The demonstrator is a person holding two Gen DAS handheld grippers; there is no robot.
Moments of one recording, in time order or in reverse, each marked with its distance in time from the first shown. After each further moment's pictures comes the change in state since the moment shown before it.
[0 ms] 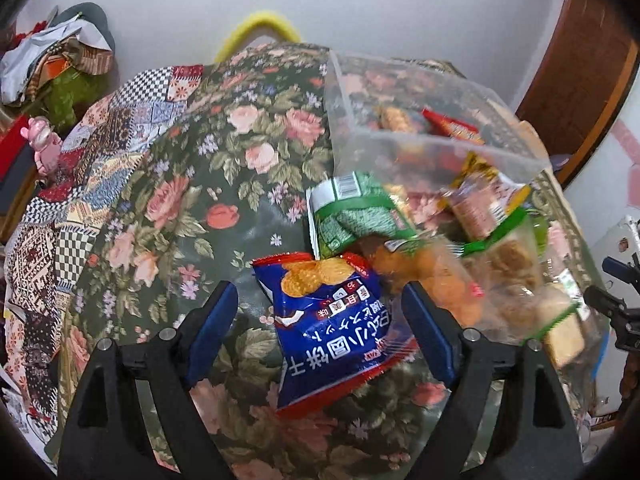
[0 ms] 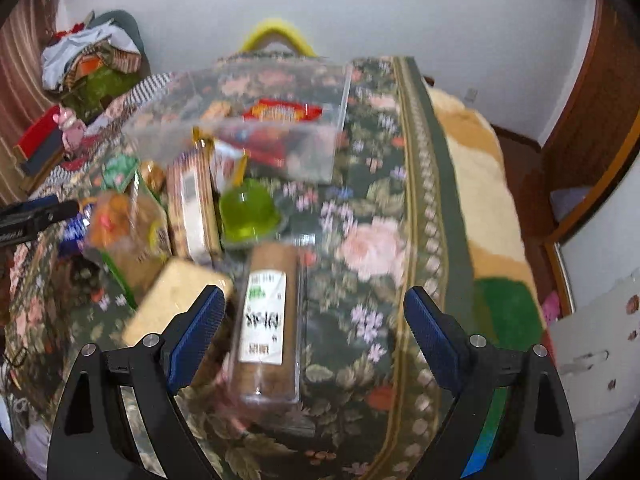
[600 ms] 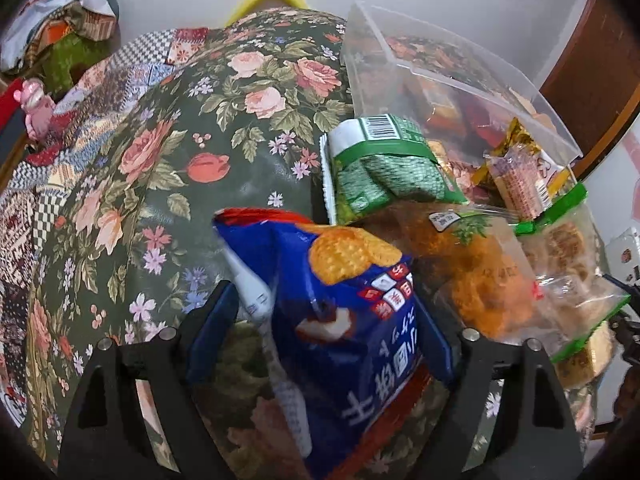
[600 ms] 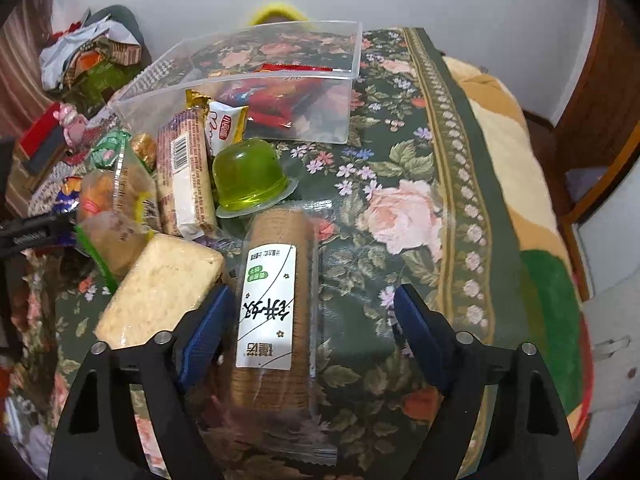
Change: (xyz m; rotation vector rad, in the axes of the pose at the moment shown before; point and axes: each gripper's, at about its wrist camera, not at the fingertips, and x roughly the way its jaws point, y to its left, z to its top) left arm 0.043 0.011 -0.016 -0.058 0.053 -0.013; right arm 0.023 0.001 -0.014 0.055 0.043 0.093
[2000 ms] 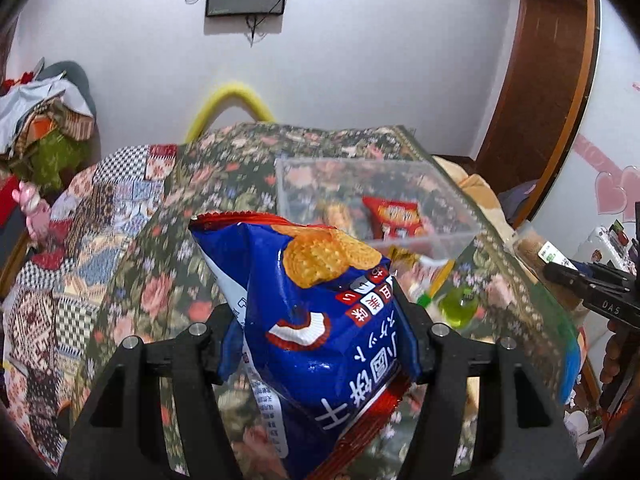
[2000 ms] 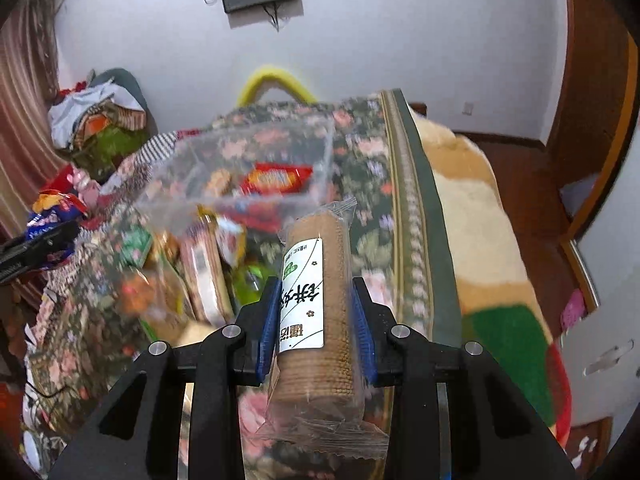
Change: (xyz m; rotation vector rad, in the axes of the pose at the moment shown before) left arm -0.120 -0.053 0.050 0.154 -0.296 -0.076; right arm -0.066 -0.018 0.045 0.056 -0.240 0.019
